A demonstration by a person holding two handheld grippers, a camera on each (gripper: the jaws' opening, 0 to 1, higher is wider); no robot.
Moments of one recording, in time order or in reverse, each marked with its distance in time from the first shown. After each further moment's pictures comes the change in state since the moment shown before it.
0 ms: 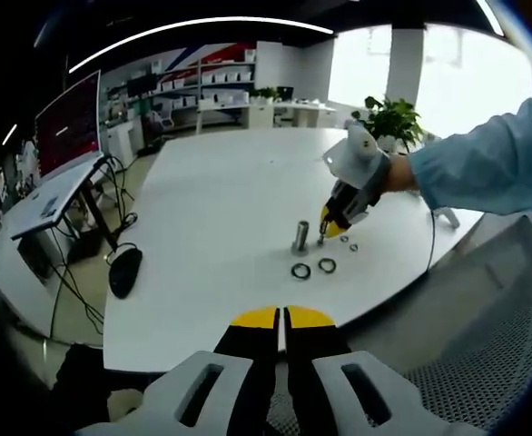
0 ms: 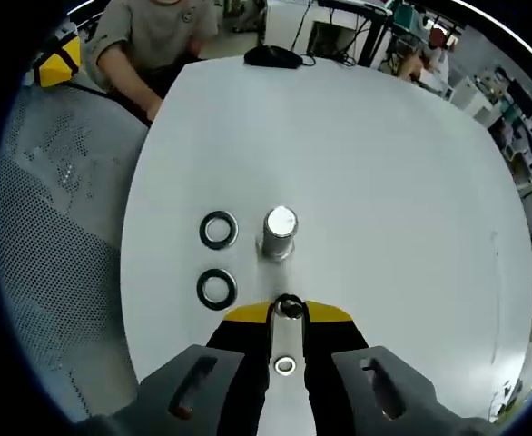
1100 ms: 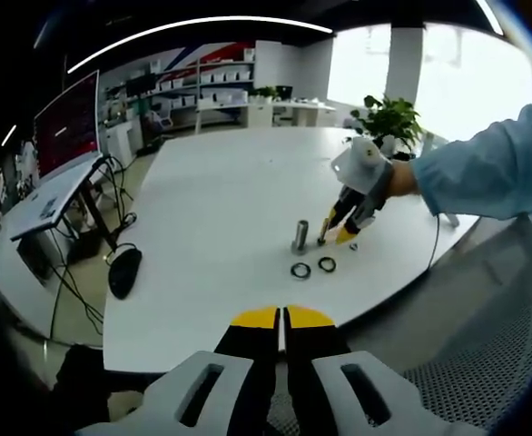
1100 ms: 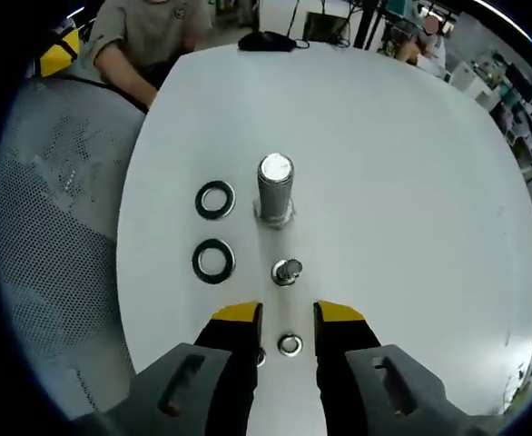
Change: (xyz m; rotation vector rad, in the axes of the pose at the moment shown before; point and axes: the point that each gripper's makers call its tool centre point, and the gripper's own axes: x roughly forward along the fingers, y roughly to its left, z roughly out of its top) left arm 0.001 -0.001 0.000 0.008 0.005 -0.005; right arm -0.009 0.004 -0.027 0.067 0.011 0.014
